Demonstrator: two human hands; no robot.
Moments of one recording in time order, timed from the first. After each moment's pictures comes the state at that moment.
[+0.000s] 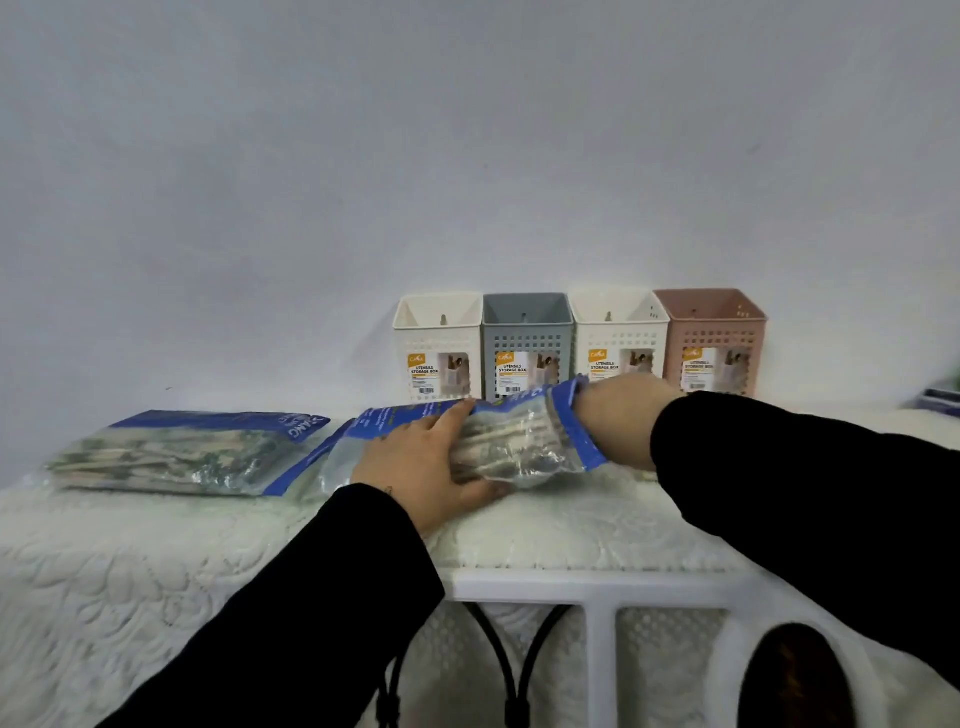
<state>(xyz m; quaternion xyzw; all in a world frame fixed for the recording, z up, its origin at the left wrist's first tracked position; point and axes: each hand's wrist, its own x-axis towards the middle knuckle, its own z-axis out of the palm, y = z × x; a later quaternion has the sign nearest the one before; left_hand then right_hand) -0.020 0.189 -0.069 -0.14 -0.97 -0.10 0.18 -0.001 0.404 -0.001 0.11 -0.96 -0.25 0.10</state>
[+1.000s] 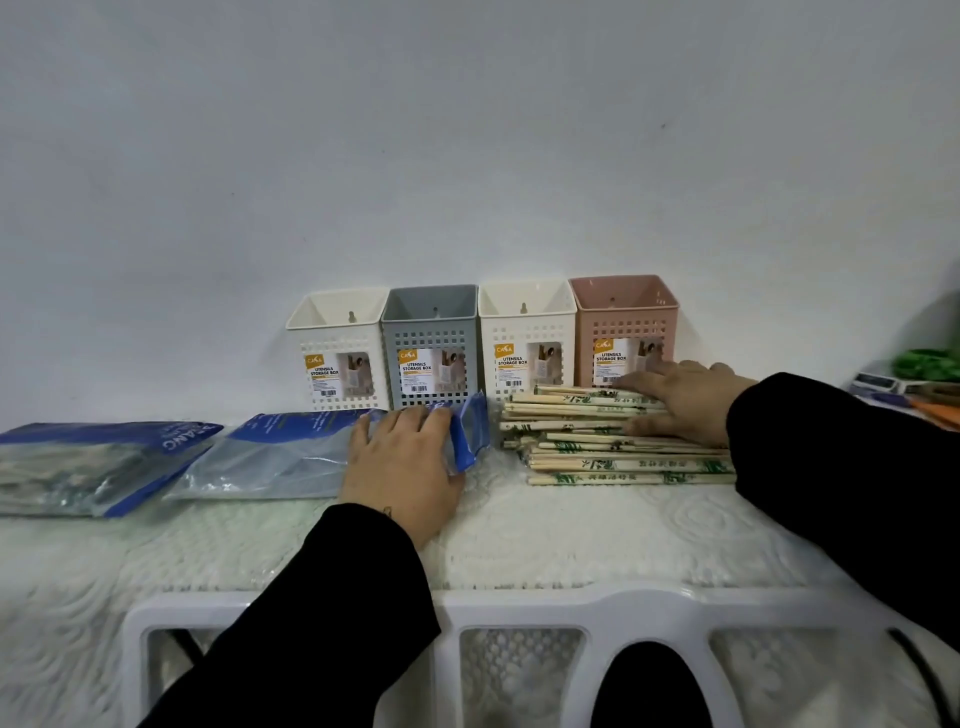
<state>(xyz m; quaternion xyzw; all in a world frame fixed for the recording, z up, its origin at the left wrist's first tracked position) -0.027 0.311 -0.080 -0.09 -0.95 -0.03 0.28 -0.059 0.618 -0.033 0.05 -0.99 -0.07 0.07</state>
